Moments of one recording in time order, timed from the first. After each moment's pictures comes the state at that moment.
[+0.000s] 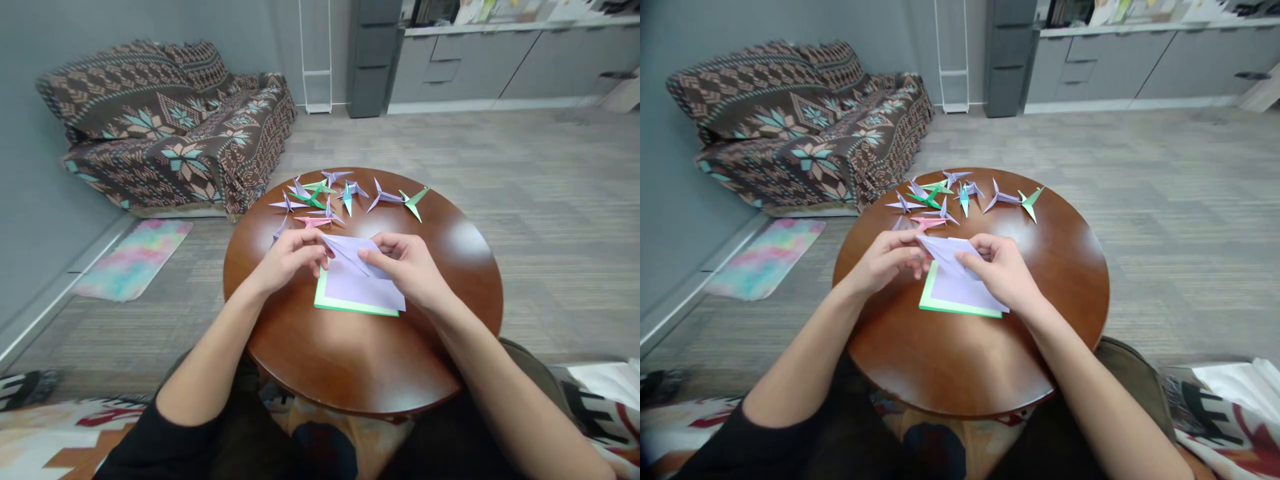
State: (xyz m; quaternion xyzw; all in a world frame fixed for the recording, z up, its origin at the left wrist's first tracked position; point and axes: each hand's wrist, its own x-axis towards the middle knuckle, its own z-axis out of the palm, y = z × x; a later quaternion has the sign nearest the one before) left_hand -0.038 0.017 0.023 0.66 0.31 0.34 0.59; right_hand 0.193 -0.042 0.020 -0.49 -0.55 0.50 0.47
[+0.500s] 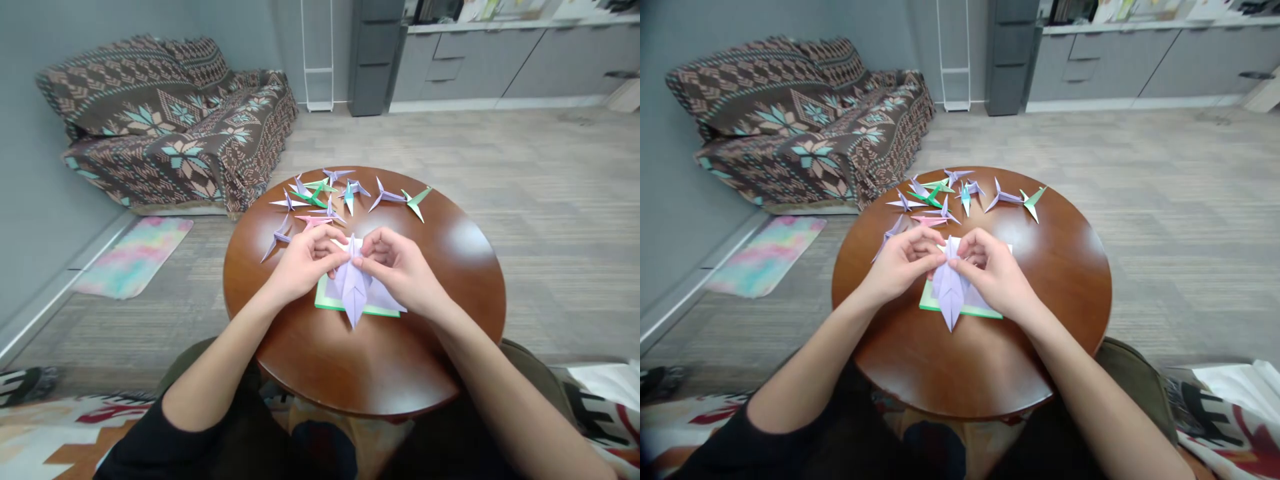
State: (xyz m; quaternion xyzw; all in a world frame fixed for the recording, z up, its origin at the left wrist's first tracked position) left_hand -0.015 0.001 0.017 0.65 0.33 0.37 0.57; right_hand 0.183 -0.045 0.018 -0.44 -0.58 0.48 0.48
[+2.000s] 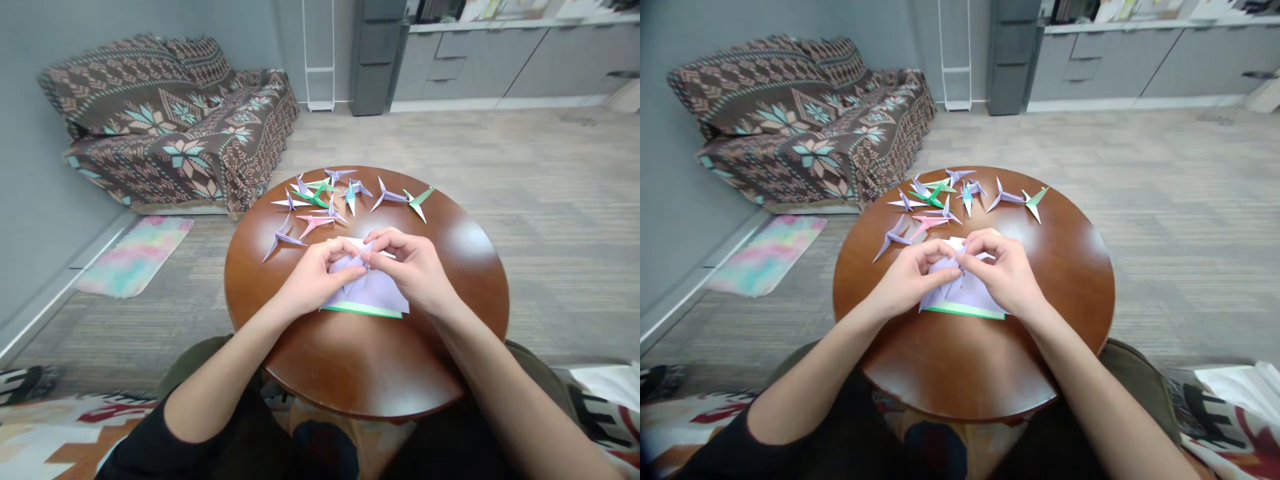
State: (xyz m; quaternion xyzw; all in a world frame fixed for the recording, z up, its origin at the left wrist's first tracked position) left_hand -0.003 -0.017 0.019 0.65 0.33 0.35 0.60; right_hand 0.188 -0.044 0.015 -0.45 -0.56 0.44 0.54
